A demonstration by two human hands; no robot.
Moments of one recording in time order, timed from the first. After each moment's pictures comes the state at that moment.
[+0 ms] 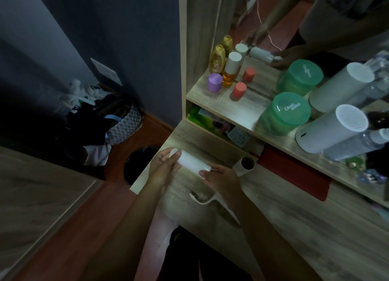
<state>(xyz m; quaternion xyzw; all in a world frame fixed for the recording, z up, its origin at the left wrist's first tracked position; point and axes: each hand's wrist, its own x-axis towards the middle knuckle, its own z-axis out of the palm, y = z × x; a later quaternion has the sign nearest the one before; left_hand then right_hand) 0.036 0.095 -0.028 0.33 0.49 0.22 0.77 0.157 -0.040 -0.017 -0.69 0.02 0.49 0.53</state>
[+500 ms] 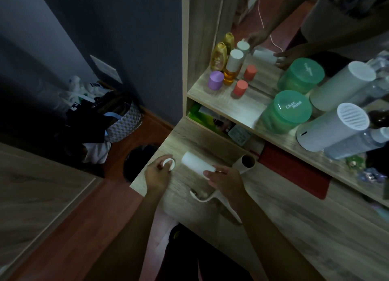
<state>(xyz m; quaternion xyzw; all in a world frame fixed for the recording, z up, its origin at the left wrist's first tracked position) 0.013 0.087 -0.069 0.63 0.54 0.23 0.51 0.159 -0.049 -0.014 -0.71 0.02 0.48 0.51</state>
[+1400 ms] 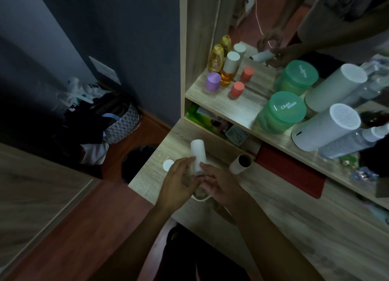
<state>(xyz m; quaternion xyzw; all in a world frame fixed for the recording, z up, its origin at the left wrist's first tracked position) 0.021 0.035 -0.027 0.81 0.32 0.20 0.45 0.150 -0.041 0.010 -0.50 0.18 0.60 0.60</state>
